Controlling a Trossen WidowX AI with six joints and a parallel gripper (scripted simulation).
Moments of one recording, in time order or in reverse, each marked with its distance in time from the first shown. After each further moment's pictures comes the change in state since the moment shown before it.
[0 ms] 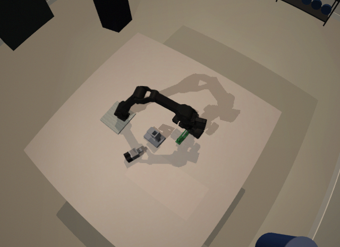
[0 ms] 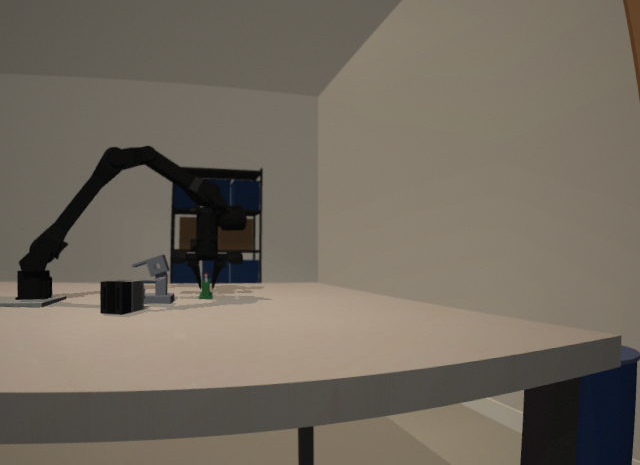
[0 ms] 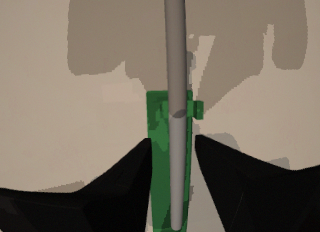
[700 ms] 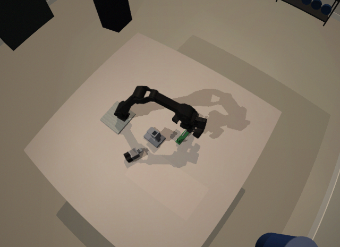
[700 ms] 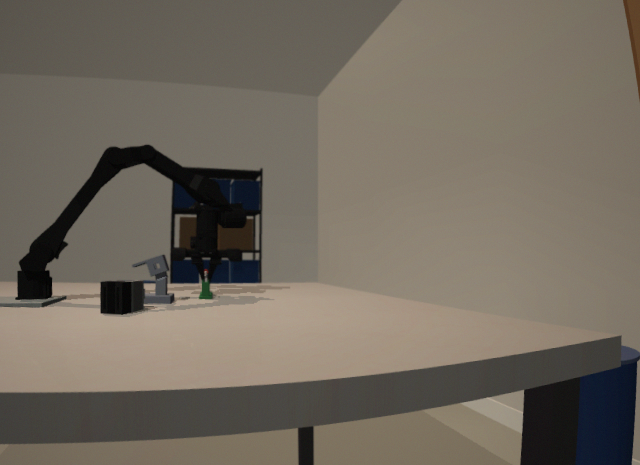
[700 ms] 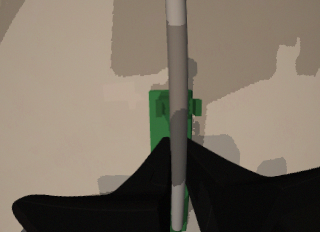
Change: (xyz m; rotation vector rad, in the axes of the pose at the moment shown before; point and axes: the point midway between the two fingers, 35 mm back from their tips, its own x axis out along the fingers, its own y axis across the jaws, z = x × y) arm -0.007 0.001 0.001 0.001 0.001 0.005
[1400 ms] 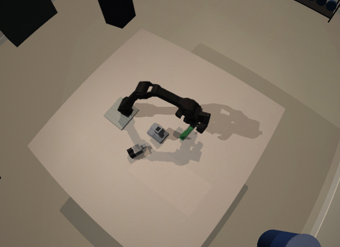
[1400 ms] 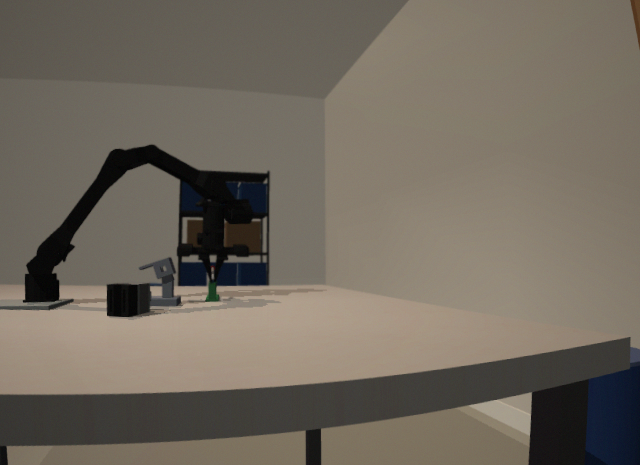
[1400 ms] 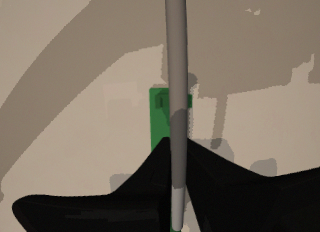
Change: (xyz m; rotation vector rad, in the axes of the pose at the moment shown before) arm -0.018 0.000 0.001 0.000 0.000 -0.002
